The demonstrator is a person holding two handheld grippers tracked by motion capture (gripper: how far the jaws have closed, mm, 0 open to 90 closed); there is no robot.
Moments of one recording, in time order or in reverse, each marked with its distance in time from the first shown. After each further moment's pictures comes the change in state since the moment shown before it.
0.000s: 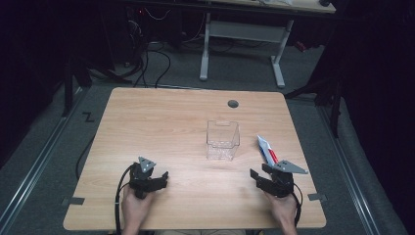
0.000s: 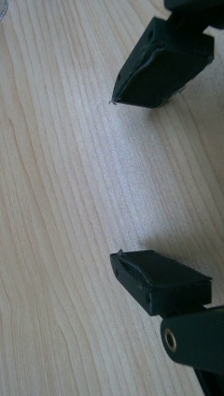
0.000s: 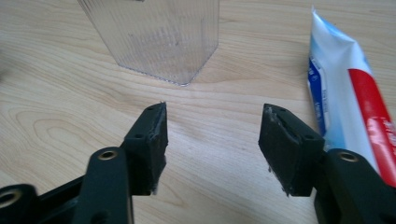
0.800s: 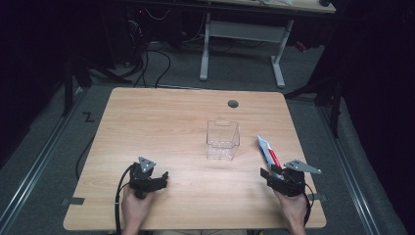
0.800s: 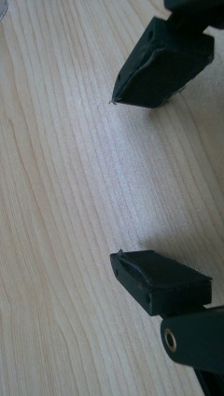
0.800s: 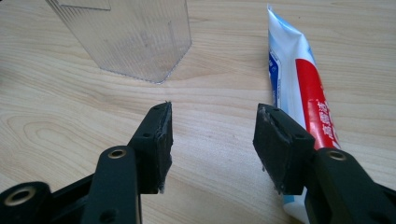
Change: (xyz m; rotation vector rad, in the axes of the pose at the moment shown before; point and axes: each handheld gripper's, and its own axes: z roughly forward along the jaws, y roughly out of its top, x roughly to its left) left arm 0.000 0.000 0.000 0.000 0.000 0.000; right arm -0.022 0.001 -0.019 0.013 -0.021 0.060
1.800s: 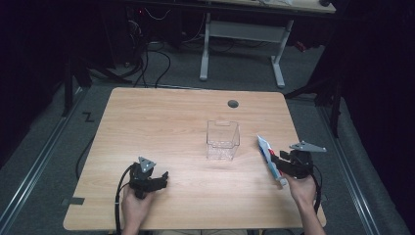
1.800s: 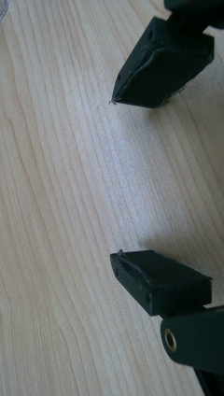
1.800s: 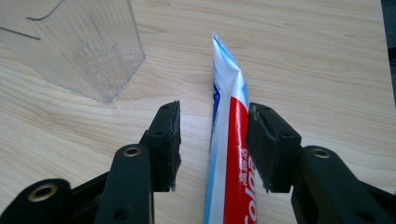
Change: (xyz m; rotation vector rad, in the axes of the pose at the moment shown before) left arm 0.000 0.000 0.000 0.000 0.000 0.000; right arm -0.032 0.046 0.005 0.082 -0.090 -0.053
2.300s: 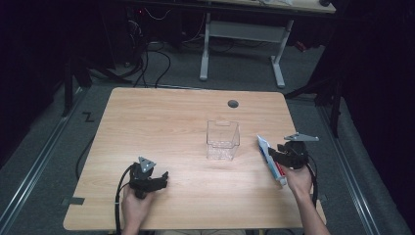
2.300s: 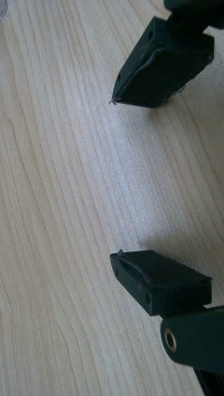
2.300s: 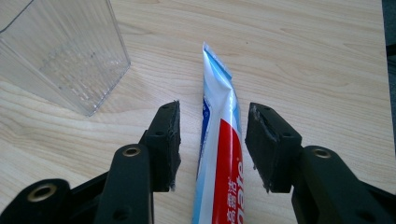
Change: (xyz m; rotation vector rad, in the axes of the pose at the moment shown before) left arm 0.000 0.000 0.000 0.000 0.000 0.000; right arm -0.004 0.021 0.021 0.048 -0.027 -0.020
